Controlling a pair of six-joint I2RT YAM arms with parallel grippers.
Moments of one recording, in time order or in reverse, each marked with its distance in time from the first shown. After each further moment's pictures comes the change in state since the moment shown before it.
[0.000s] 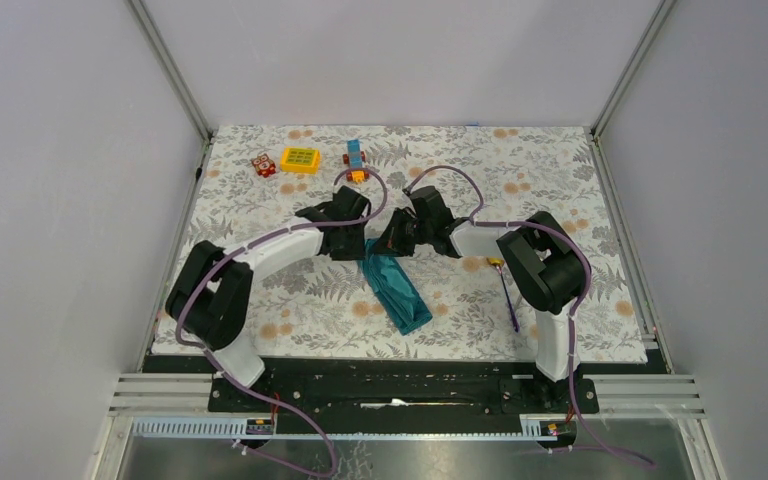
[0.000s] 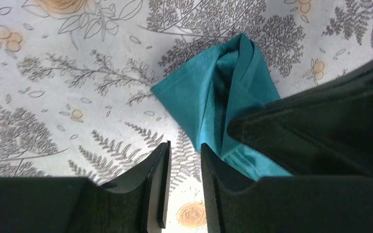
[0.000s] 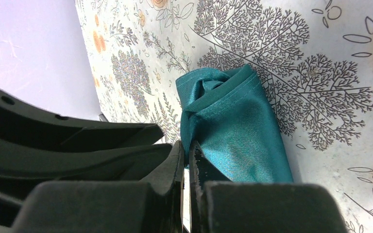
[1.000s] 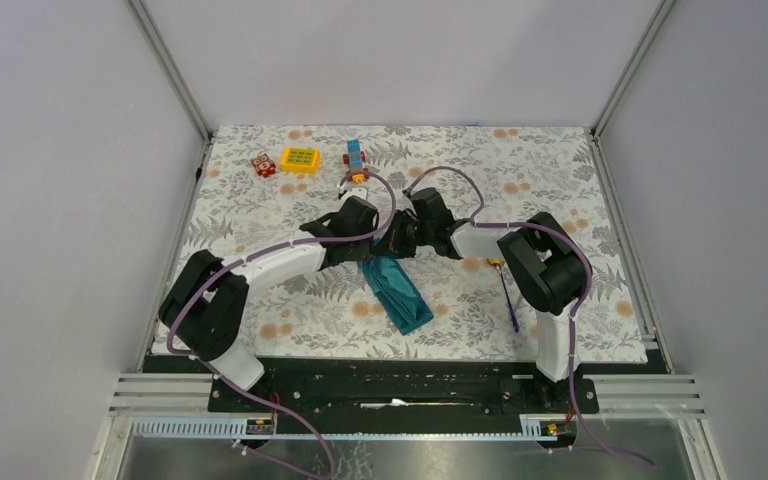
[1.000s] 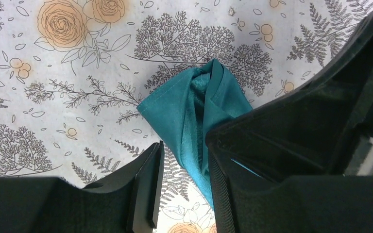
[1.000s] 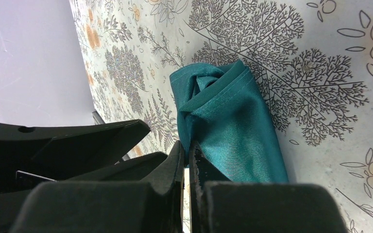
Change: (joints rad) left arm -0.082 -0.100 -0.112 0.174 -0.147 -0.007; right arm 0.001 -0.008 -0.016 -0.001 0.002 -0.031
